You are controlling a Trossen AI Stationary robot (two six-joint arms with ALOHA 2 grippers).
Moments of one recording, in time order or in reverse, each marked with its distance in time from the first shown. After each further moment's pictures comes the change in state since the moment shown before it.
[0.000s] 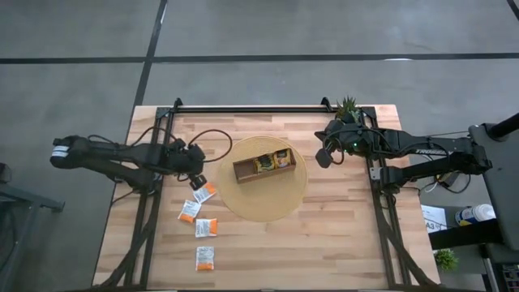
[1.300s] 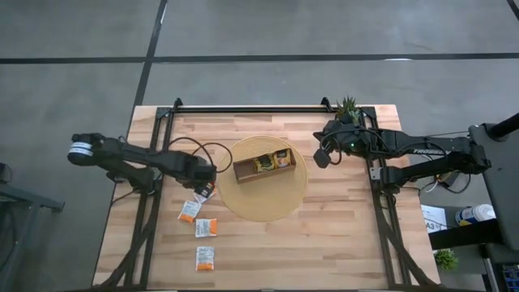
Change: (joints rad) left arm 0.010 0.285 -0.052 -0.010 0.330 -0.549; right arm 0.001 0.022 -0.001 0.006 0.001 0.025
